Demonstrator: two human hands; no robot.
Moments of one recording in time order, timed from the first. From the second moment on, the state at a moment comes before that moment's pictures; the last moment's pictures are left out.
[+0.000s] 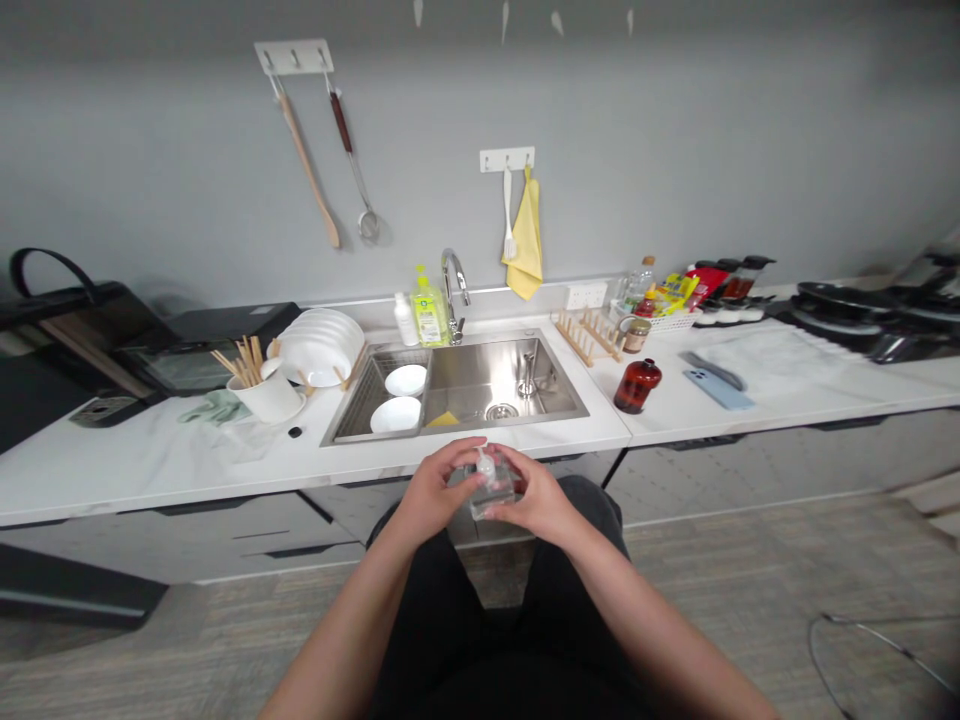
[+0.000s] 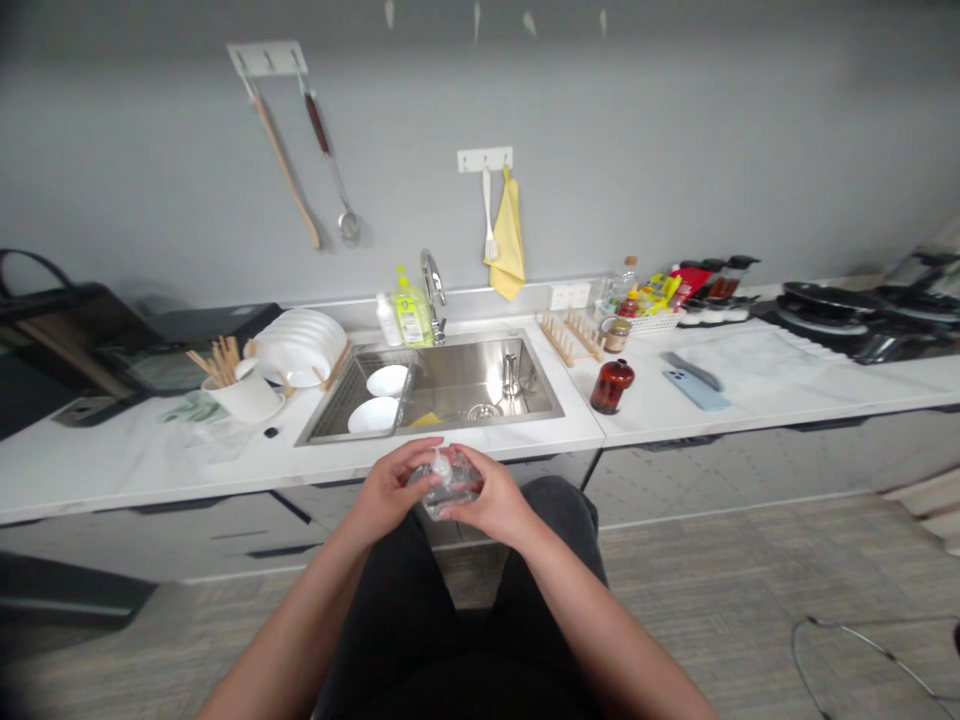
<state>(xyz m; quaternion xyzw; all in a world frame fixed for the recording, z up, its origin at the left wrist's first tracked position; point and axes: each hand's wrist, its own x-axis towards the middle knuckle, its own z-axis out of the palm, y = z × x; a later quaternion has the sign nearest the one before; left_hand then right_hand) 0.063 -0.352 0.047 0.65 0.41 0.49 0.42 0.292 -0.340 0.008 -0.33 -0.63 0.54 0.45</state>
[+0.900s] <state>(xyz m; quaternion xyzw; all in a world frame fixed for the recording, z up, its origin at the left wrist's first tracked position) 0.054 -0.354 0.050 0.70 0.37 0.45 0.42 0.291 -0.341 0.014 -0.36 -0.65 0.50 0.45</state>
